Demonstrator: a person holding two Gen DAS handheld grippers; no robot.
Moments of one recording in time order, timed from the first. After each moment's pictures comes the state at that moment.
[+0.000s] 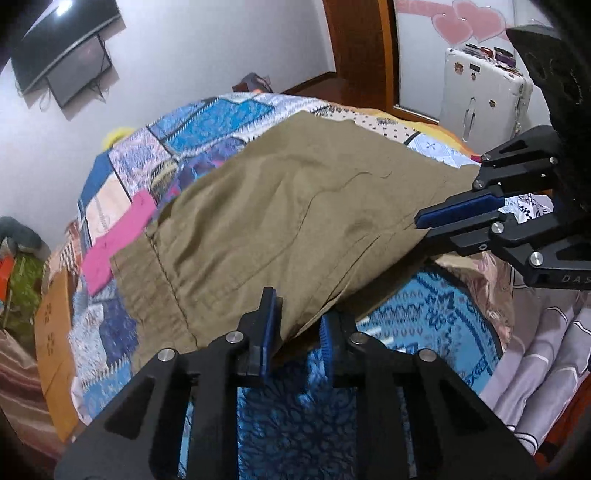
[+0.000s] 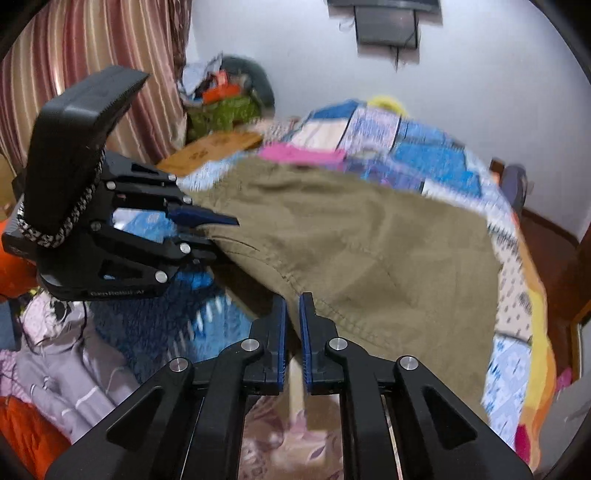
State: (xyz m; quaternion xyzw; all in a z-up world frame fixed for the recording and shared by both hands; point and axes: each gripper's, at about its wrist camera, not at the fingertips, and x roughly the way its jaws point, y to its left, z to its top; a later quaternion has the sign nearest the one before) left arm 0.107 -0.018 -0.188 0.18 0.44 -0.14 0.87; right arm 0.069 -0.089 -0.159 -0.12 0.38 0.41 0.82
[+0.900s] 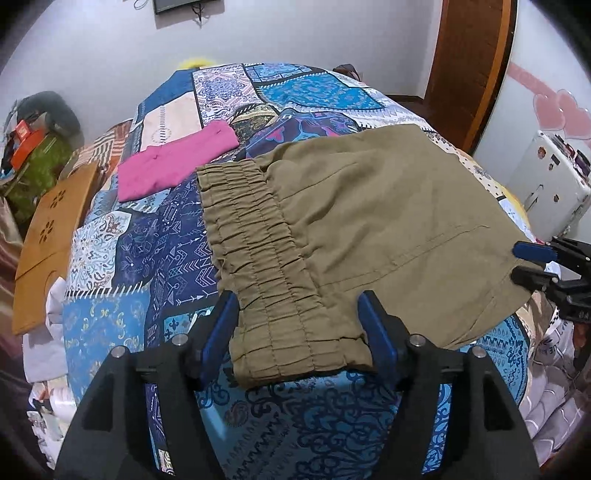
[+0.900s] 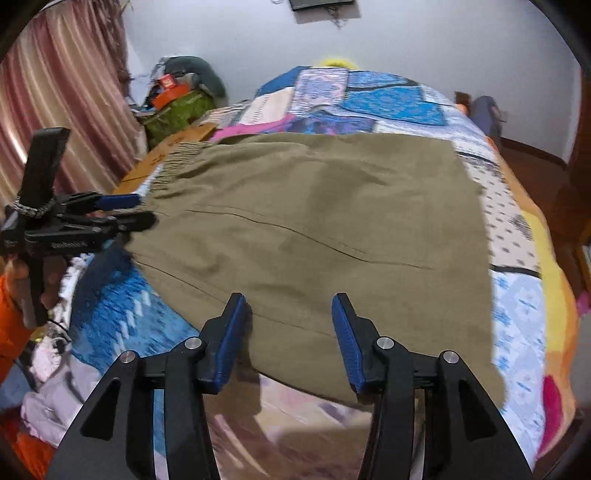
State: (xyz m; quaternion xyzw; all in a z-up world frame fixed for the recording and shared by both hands) left arm 0.129 0.074 -0.201 0.01 0.46 -0.01 0.89; right arm 0.105 -0.137 -0.191 -0.05 0.44 0.31 0.84
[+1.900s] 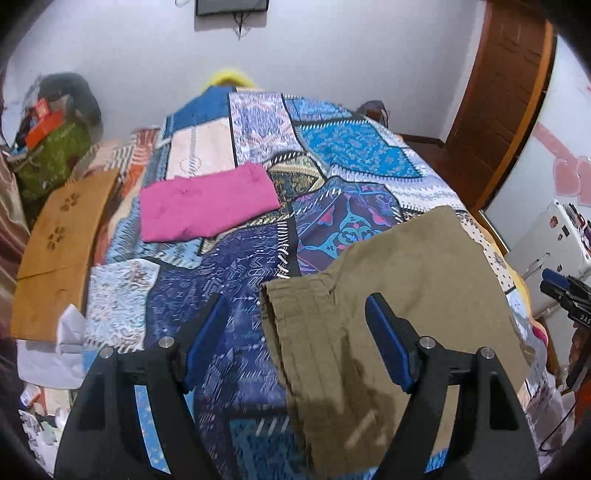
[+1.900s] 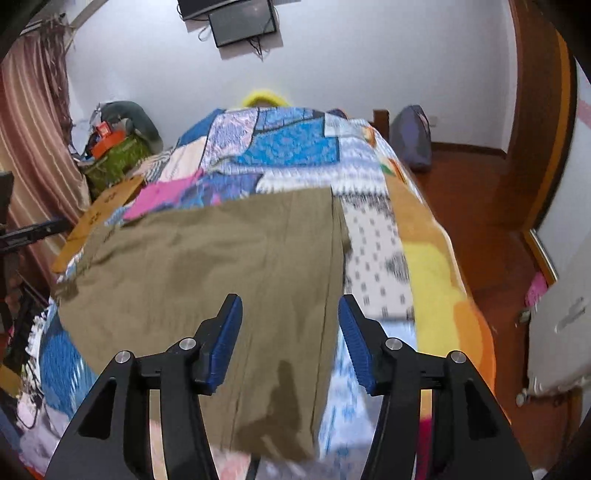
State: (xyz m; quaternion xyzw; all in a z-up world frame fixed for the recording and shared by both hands) left arm 0.203 0.135 -0.148 -0.06 0.43 0.02 0.90; right arm 0.181 -0.208 -0.143 -0.01 0.40 0.23 0.89
